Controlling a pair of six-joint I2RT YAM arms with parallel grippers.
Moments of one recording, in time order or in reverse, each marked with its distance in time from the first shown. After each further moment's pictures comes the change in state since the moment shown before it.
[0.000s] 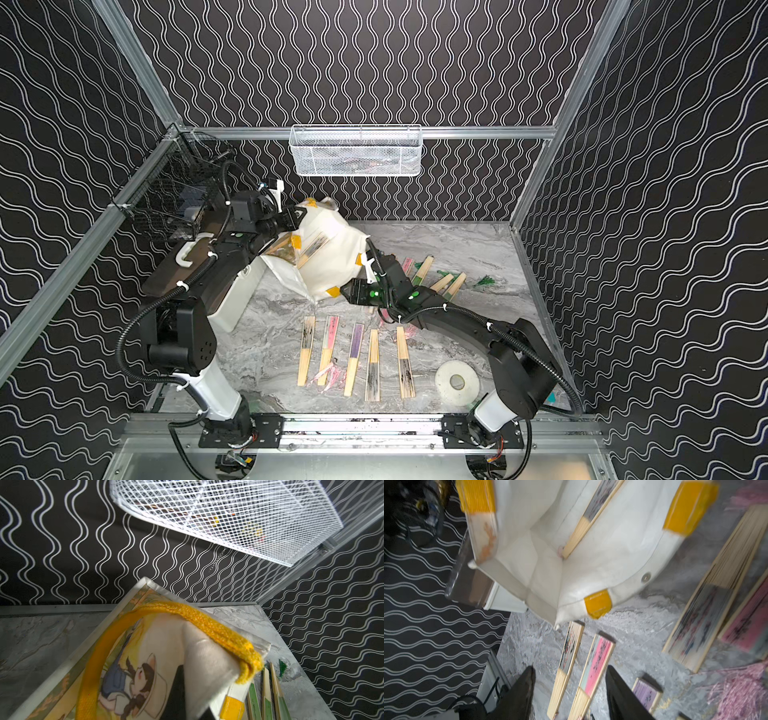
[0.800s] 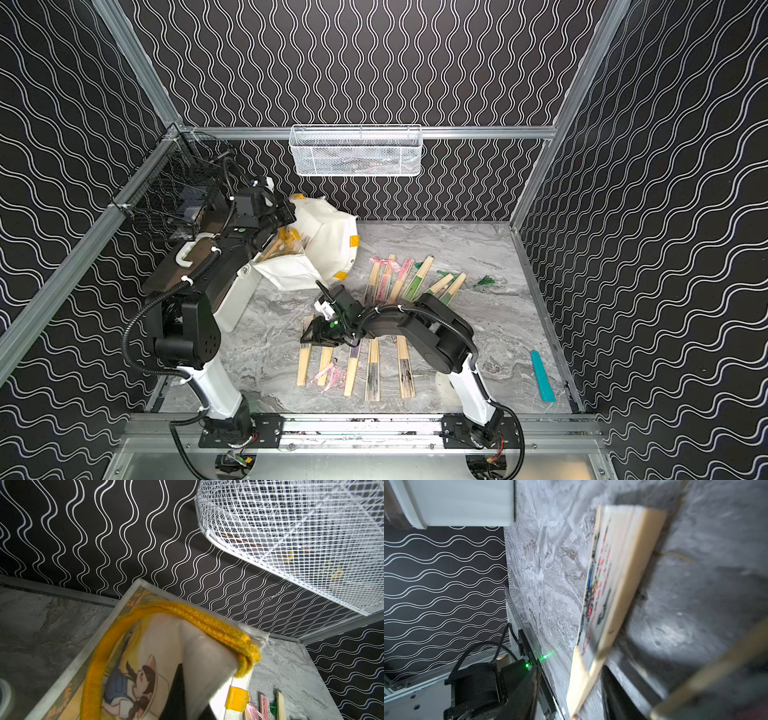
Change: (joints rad) left arm -0.006 0.053 0.087 -0.060 -0.315 -0.105; right arm 0.199 0.515 0.159 0.136 -0.358 0.198
